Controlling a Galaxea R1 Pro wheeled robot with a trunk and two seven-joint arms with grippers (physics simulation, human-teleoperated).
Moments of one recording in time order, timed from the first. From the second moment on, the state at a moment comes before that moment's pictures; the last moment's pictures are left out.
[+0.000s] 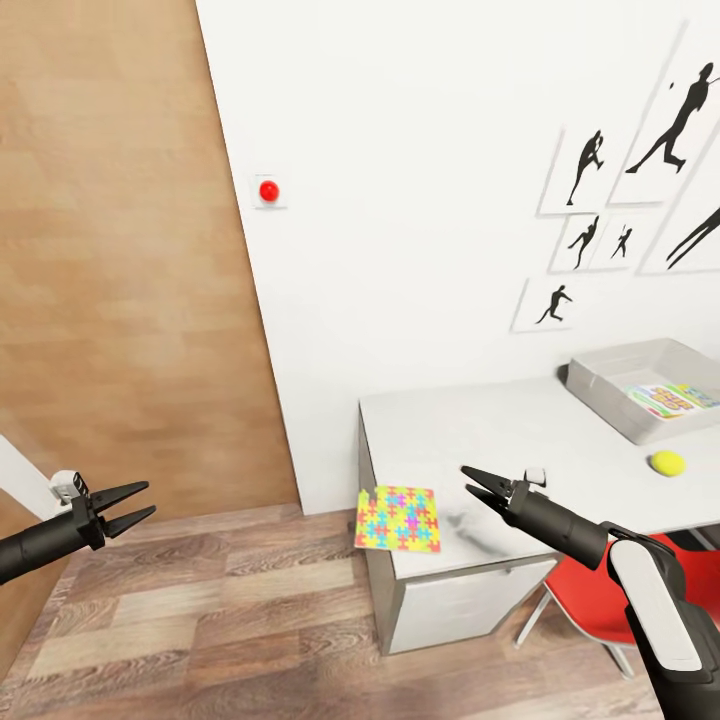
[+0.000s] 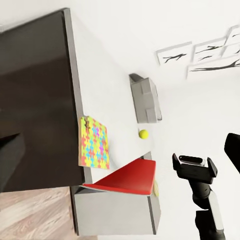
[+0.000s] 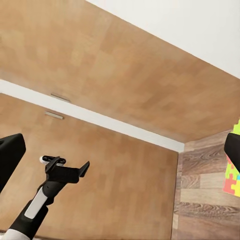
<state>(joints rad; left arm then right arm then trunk) -0.48 0.54 0.30 -0.90 0.60 1.02 -1.23 -0.35 -0.19 -0.18 -1.46 -0.94 0.96 0.60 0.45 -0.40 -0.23</state>
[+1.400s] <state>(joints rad) -0.48 0.54 0.30 -0.90 0.60 1.02 -1.23 -0.35 -0.20 -0.18 -1.46 -0.95 0.96 0.60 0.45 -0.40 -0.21</state>
